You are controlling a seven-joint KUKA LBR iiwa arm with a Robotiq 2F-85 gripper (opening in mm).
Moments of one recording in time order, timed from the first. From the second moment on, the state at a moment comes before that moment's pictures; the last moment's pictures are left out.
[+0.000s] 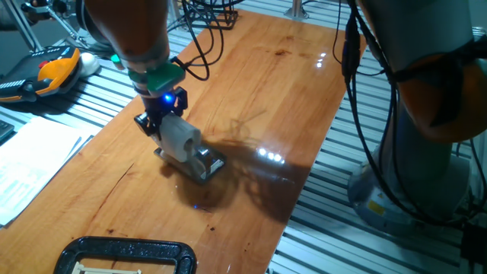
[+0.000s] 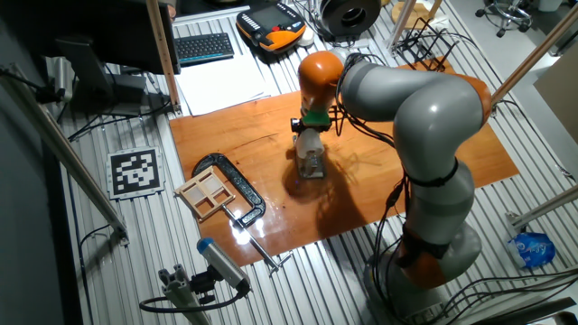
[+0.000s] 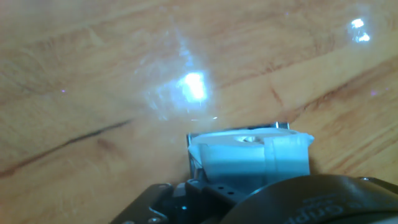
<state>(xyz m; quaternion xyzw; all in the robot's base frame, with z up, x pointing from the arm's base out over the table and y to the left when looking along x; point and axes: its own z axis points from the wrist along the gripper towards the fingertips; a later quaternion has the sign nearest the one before) 0.561 0.108 0.098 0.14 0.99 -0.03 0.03</state>
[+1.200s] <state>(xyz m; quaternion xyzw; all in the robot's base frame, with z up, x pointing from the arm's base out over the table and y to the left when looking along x) 0.617 0.057 0.126 0.12 0.99 -0.01 0.03</state>
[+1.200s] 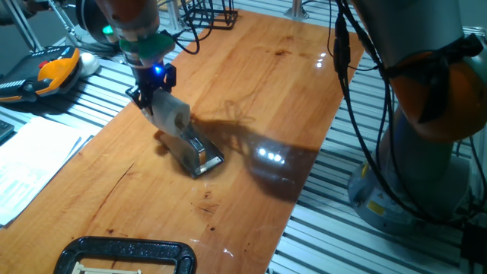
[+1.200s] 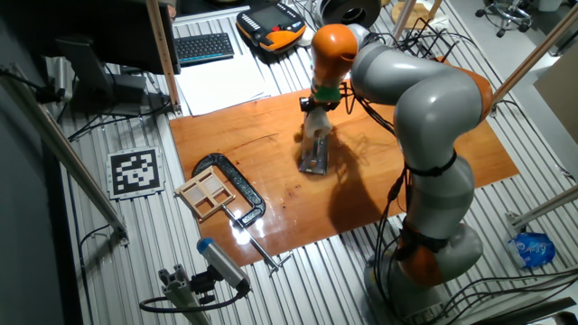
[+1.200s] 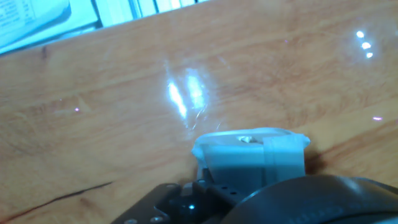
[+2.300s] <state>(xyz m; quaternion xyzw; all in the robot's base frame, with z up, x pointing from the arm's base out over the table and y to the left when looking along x) 0.632 0.043 0.111 0.11 0.99 -0.01 0.05</state>
